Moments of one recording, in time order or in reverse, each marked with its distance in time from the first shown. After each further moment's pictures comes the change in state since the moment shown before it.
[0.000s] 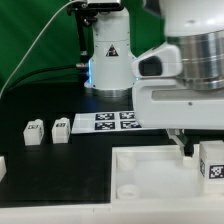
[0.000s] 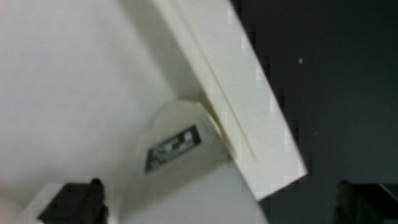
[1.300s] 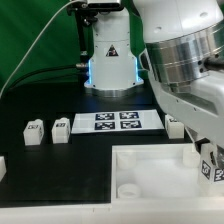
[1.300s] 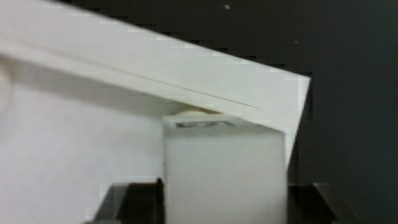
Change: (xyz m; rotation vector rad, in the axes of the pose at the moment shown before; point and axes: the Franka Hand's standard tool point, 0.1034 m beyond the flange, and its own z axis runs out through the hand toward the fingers) arm 0.002 0.010 0.001 0.101 -0.065 1.040
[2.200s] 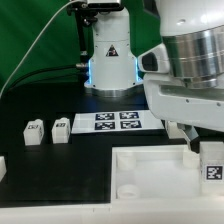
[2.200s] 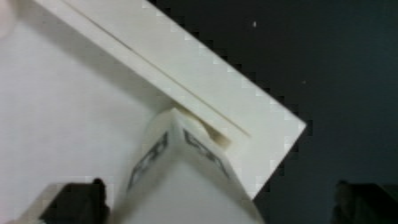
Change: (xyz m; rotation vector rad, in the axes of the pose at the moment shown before) arm -0.009 -0.003 0.002 -0.025 0.063 -0.591
